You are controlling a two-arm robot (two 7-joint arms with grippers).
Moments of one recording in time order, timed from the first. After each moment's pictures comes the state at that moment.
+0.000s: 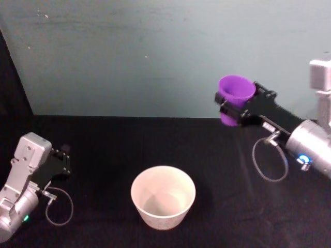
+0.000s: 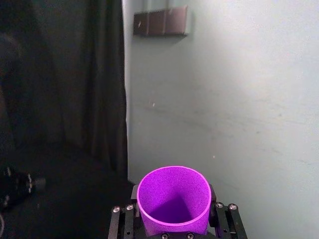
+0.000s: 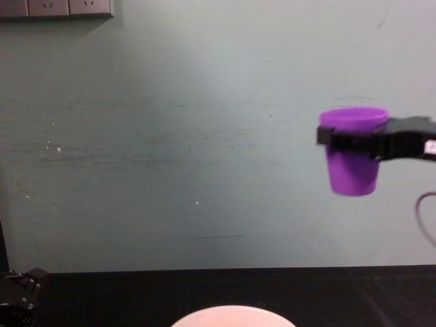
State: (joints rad) left arm -0.20 0.60 0.45 -1.41 -0.25 -0.12 0.03; right arm 0.36 0.48 -0.30 -1.58 0.44 0.07 0.42
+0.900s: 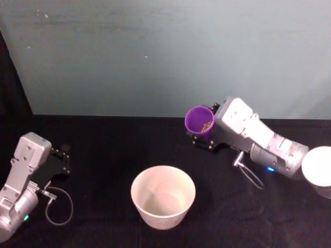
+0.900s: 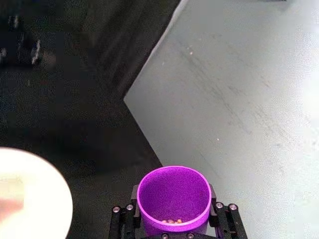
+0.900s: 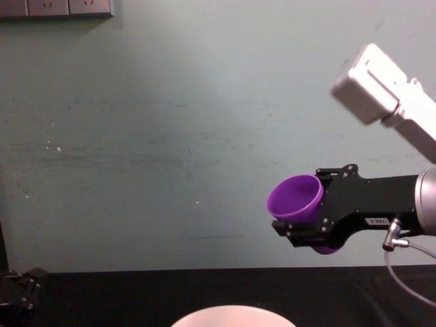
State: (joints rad) left arm -0.20 0.60 0.45 -1.41 -0.25 -0.12 0.03; right arm 0.52 0.49 -0.56 -1.45 -0.06 0.02 0.41
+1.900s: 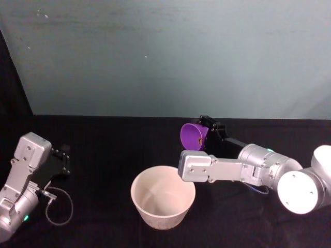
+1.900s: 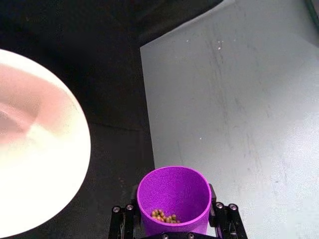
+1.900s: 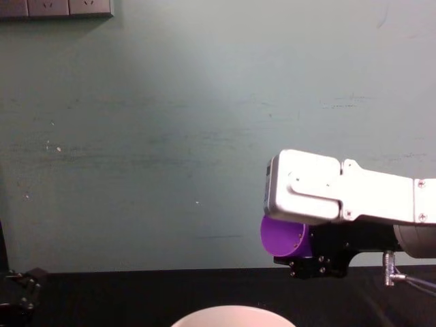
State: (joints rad) left arm -0.20 0.60 0.45 -1.41 -0.25 -0.12 0.03; right arm 0.53 0.54 -0.71 -1.56 -0.54 0.10 0.35
